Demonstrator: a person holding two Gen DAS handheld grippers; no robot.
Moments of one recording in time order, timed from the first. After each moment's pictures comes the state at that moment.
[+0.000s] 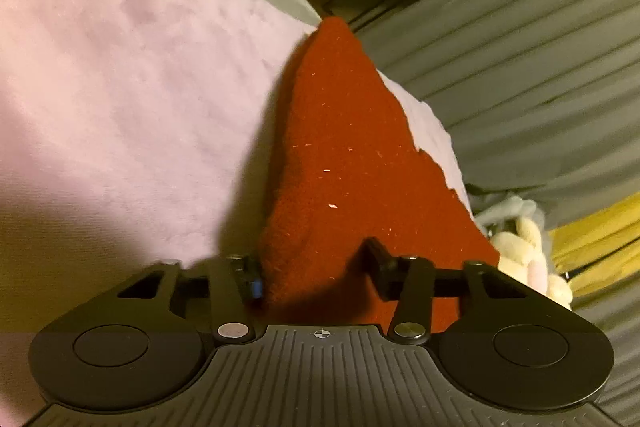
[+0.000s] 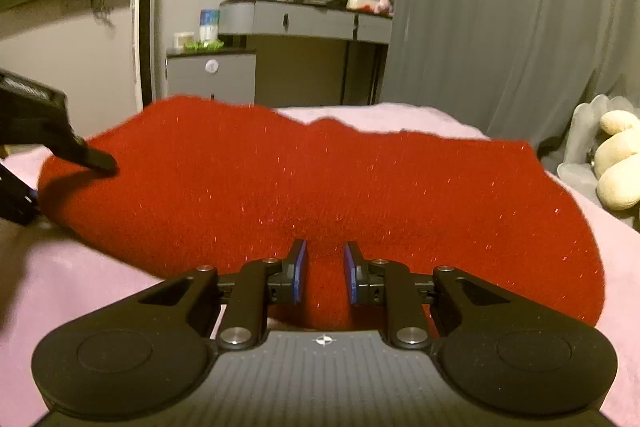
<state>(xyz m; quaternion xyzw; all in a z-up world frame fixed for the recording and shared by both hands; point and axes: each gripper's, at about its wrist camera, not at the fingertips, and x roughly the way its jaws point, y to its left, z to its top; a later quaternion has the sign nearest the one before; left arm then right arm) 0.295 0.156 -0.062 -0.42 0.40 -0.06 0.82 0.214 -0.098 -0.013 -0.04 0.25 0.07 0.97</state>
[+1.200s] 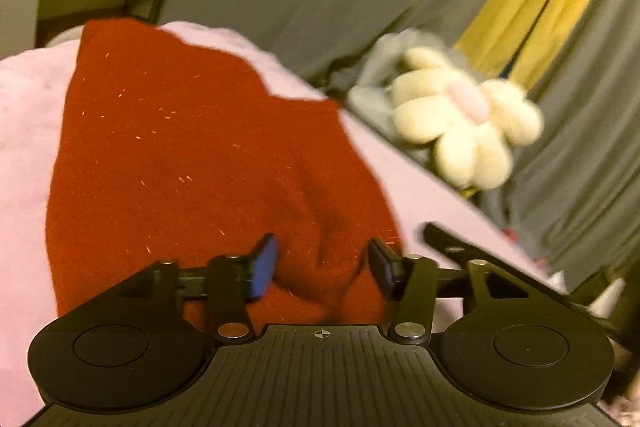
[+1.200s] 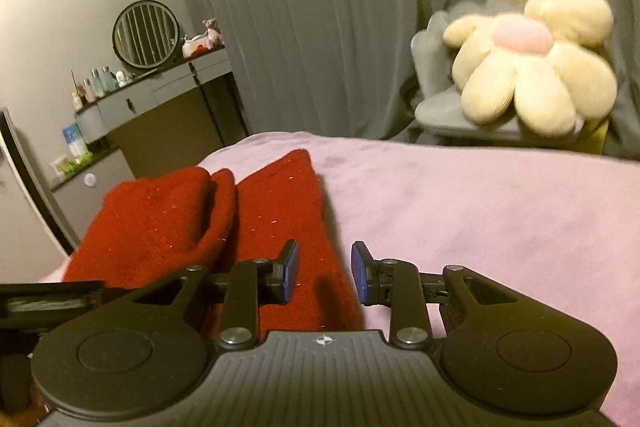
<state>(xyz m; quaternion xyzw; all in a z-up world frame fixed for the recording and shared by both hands) 0.311 -0.118 -0.008 -0.15 0.37 -0.29 0.87 0.211 -0.296 0.013 0.20 0.25 -0.07 0.95</state>
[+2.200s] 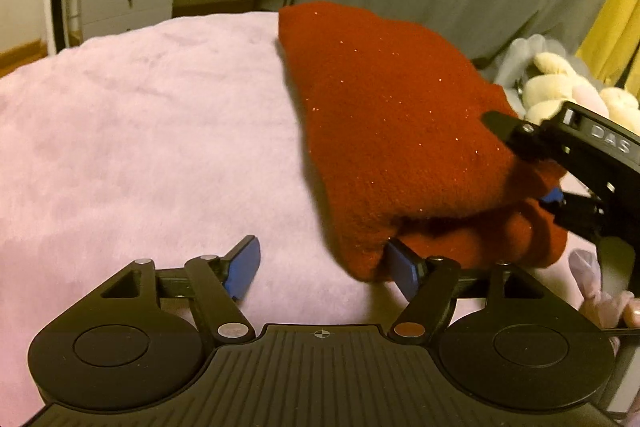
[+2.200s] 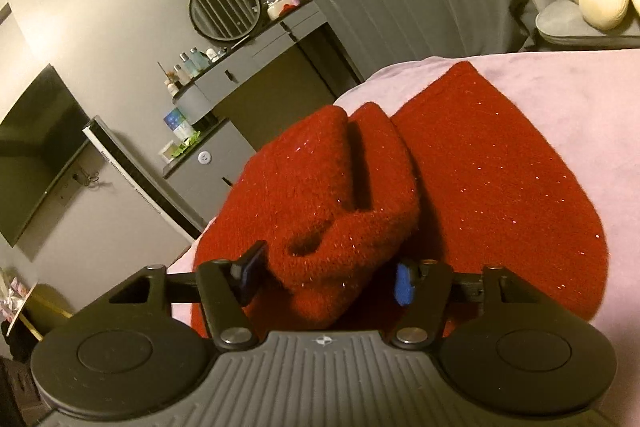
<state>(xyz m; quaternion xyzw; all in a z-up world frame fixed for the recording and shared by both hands) 0.287 -0.037 -0.038 -0.10 0.41 -0.09 0.90 0.266 -0.211 -0.007 0.28 0.28 0.08 0.91</state>
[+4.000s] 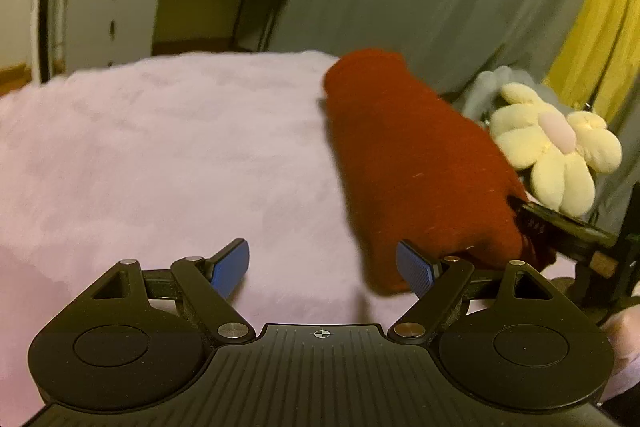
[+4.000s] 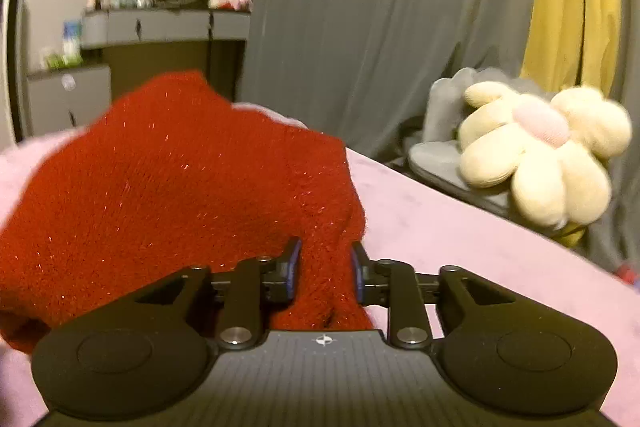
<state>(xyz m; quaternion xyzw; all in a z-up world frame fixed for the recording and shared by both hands) 0.262 -0.046 -0.019 -0.12 0.34 -0.12 0.92 0.240 -0.260 -0.003 0.00 0.25 -0.10 0.96</state>
